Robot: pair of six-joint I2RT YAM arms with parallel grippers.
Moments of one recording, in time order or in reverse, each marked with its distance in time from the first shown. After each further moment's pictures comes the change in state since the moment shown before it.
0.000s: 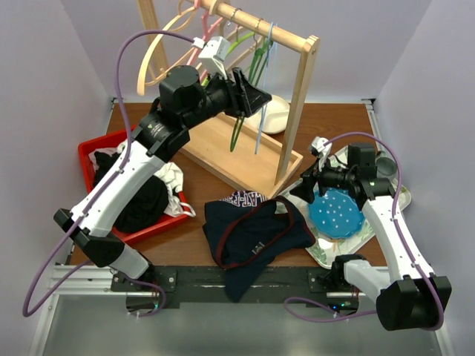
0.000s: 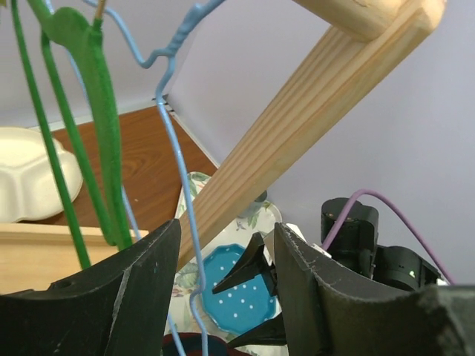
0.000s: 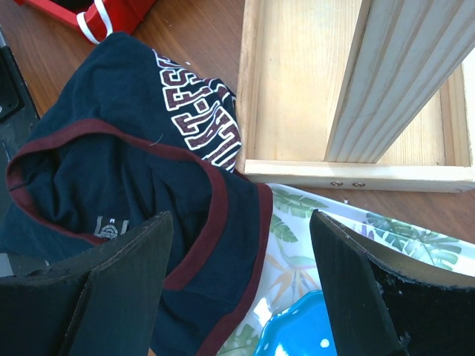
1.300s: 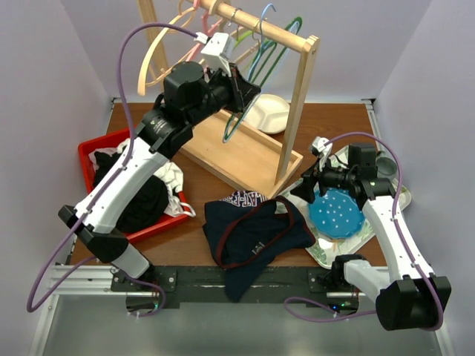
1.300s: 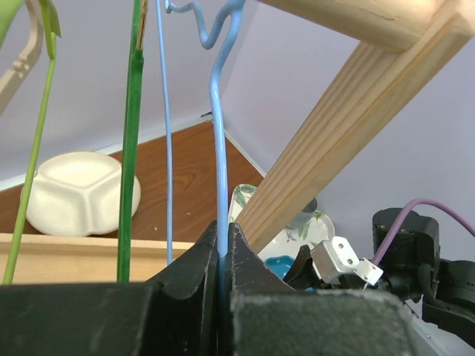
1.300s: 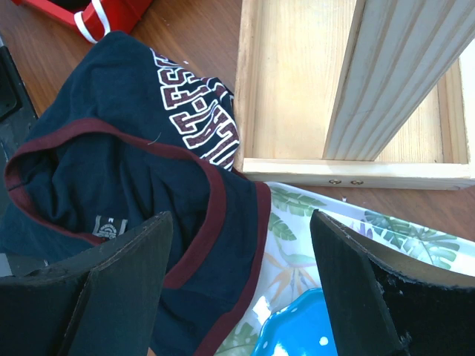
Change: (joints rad) left arm -0.014 0.043 0.075 -0.055 -0.124 0.155; right arm -0.007 0.000 0.000 -0.005 0.000 -0.004
